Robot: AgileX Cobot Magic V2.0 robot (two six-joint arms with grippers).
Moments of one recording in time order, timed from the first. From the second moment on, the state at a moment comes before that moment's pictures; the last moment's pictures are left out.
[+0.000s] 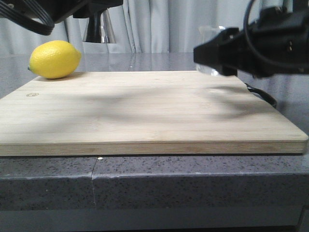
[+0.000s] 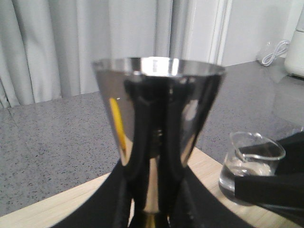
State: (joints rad) left arm -0.70 1.39 -0.66 0.01 -0.62 -0.11; right arm 0.41 1.46 -0.53 -0.19 -0.77 0.08
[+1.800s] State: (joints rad) left arm -0.70 1.43 -0.66 0.13 -0.59 -0.19; right arm 0.54 1.40 -1.09 -0.97 -0.28 0.08
